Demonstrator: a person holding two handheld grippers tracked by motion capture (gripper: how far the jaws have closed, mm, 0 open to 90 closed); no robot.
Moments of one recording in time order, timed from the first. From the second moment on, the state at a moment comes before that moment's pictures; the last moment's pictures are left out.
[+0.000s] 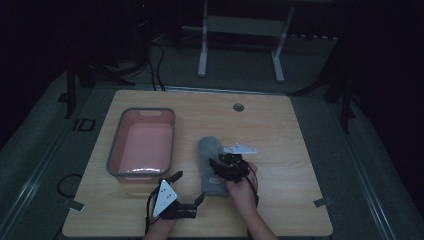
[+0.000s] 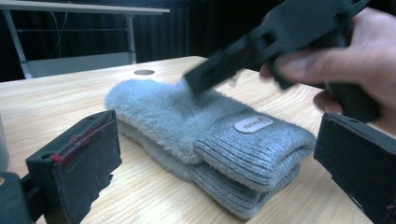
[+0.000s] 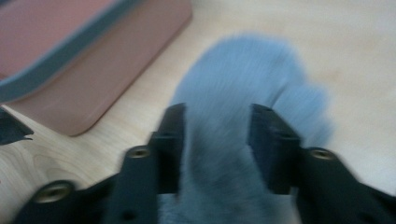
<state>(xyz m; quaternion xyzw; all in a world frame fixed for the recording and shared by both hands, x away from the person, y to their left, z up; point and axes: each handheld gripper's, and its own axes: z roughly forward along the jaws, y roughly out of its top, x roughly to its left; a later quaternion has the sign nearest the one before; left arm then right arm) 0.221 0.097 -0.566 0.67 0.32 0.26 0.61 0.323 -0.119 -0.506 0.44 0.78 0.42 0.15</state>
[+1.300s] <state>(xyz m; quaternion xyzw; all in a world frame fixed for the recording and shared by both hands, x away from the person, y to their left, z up) 0.335 0.059 -0.552 0.79 0.48 0.03 0.39 0.365 -0.163 -0.549 0.42 0.84 0.35 0.00</state>
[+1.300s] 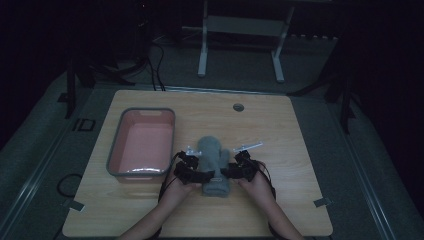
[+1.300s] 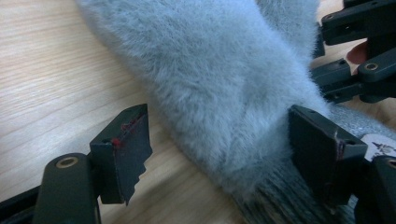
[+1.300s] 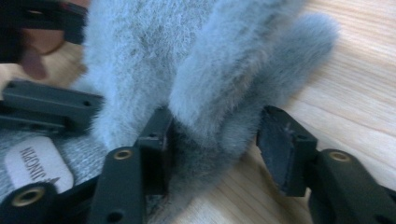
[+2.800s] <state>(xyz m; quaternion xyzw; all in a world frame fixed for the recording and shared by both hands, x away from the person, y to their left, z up) 0.346 0.109 -0.425 0.79 0.38 0.04 0.48 0.352 -0.130 -0.427 0.34 0.81 0.46 0.09</state>
